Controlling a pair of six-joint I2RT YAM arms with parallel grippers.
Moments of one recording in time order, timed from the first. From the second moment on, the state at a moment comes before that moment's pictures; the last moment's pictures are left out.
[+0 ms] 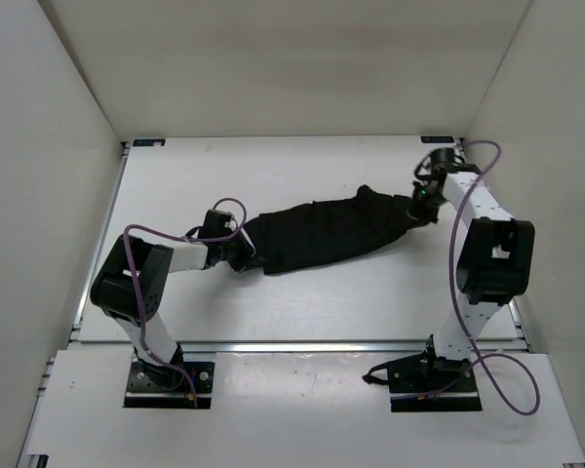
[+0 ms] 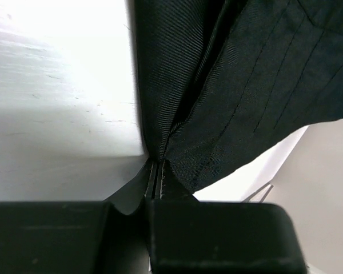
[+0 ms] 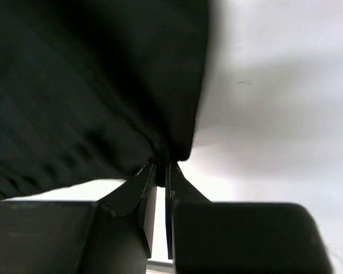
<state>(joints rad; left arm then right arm) -0.33 1.71 0.72 0.08 0.41 -0.98 -0.10 1.83 1.39 -0.82 -0.21 0.28</state>
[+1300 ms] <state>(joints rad) -0.31 1.71 0.71 0.08 0.42 -0.98 0.87 2.16 1.84 -0.83 0.00 0.31</state>
